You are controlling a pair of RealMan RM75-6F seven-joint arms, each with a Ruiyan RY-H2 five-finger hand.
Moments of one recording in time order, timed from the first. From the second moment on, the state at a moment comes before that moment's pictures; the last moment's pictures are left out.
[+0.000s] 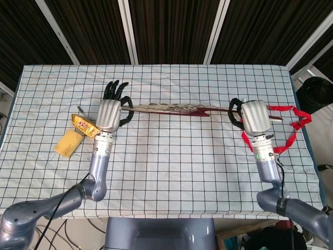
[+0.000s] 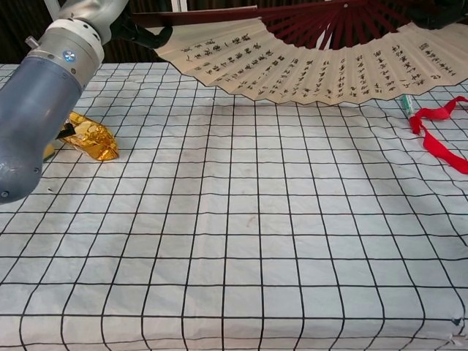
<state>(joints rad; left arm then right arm) -0.89 -1.88 -0.40 -1.00 1.19 1.29 0.15 0.68 -1.50 0.27 -1.14 -1.31 1.34 0.01</state>
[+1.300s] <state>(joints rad) -0.60 -1.62 -0.25 -1.34 1.24 1.35 0.16 0.45 -1.39 0.08 -1.53 -1.32 1.33 -0.43</state>
